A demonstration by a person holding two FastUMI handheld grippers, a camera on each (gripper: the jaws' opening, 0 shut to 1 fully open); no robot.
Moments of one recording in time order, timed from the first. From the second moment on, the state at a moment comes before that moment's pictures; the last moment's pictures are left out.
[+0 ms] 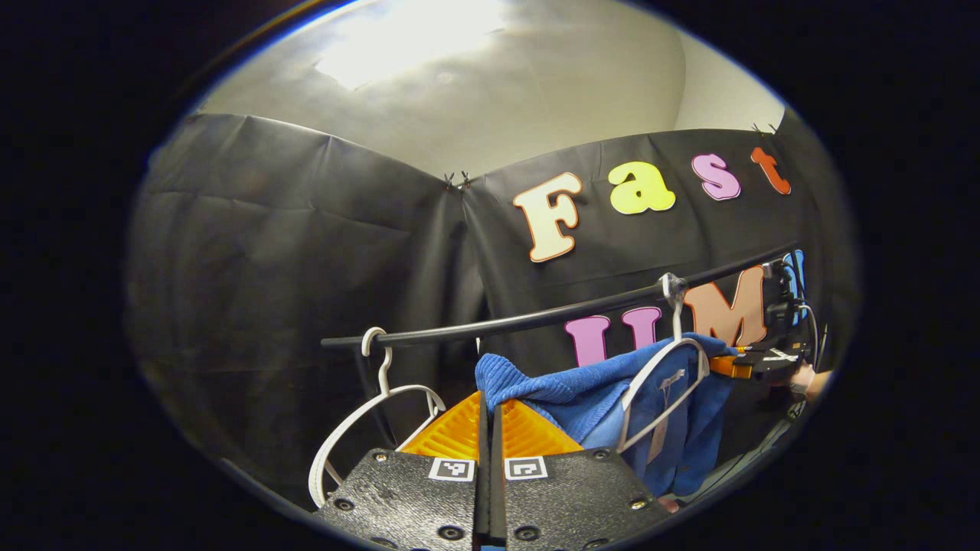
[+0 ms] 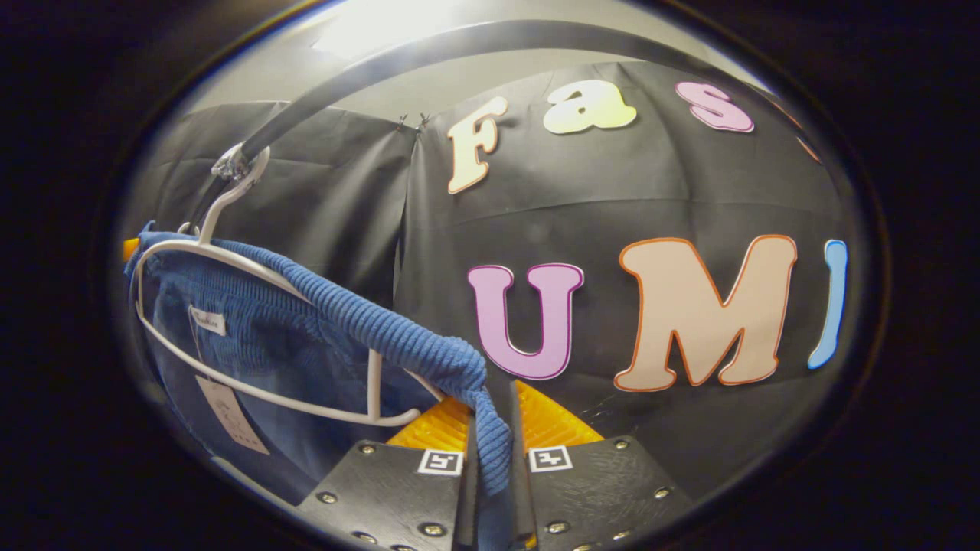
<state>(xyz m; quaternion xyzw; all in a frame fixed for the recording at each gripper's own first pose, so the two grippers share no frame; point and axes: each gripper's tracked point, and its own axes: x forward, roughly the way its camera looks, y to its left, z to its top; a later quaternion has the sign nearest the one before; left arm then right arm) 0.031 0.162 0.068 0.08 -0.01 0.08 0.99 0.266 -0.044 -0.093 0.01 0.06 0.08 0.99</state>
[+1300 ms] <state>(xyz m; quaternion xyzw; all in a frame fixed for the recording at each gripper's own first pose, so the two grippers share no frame) 0.077 0.190 -0.024 0.02 0.02 0.06 1.00 0.292 -0.047 -0.094 0.12 0.07 0.08 0.99</state>
